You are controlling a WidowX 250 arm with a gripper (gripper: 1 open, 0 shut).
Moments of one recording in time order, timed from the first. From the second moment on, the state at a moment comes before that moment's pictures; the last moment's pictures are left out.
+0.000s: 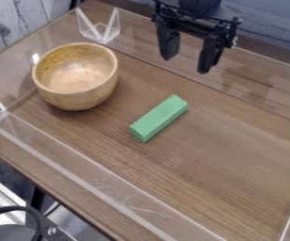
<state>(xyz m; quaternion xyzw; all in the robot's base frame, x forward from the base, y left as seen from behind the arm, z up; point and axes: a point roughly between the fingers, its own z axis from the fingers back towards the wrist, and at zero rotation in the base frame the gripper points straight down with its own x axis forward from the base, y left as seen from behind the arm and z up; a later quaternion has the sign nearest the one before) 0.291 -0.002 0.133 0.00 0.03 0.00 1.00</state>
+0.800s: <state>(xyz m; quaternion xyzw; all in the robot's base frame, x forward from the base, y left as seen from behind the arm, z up) 0.255 0.035 0.070 0.01 0.08 -0.03 1.00</state>
